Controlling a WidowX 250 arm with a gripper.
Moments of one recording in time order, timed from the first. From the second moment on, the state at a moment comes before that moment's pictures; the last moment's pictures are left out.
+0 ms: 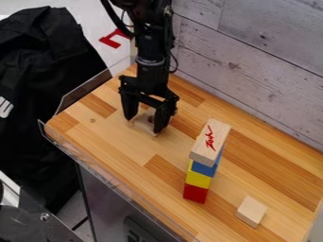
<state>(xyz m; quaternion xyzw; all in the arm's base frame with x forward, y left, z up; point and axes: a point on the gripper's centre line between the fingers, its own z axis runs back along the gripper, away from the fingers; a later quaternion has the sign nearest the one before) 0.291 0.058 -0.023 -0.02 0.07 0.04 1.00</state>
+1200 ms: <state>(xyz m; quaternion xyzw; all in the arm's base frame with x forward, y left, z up) 0.291 0.061 -0.026 -0.01 0.07 0.06 1.00</state>
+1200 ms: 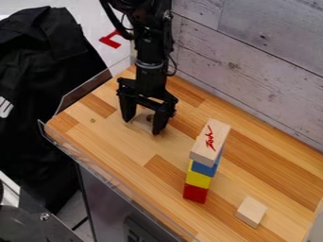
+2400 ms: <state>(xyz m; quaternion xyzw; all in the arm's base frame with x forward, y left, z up) 0.288 0.053 -0.019 -0.03 0.06 0.07 1.00</state>
